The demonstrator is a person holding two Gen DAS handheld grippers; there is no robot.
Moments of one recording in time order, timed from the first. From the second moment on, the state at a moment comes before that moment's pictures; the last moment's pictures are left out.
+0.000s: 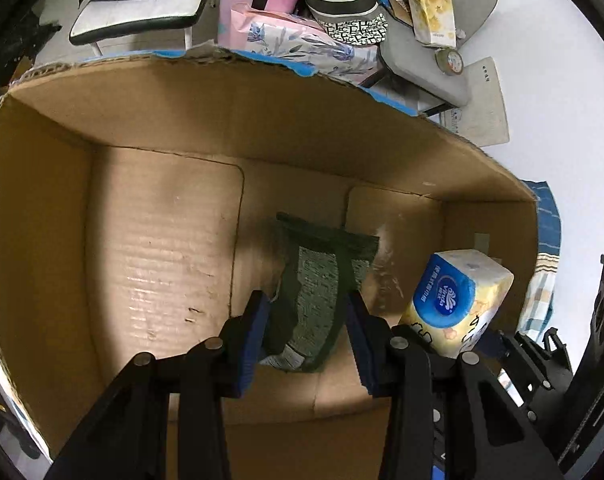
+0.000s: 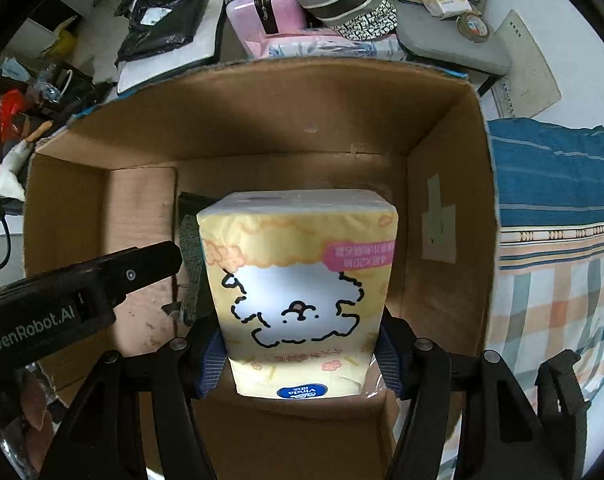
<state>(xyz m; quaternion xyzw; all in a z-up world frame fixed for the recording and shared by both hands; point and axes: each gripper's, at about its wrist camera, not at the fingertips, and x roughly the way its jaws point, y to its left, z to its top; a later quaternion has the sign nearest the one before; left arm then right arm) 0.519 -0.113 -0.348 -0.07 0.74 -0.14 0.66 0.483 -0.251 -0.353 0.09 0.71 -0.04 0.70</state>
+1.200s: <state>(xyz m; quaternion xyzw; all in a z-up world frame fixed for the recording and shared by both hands) 0.372 -0.044 -0.196 0.04 0.55 -0.06 0.83 0.348 -0.198 -0.222 0.04 0.61 -0.09 0.79</state>
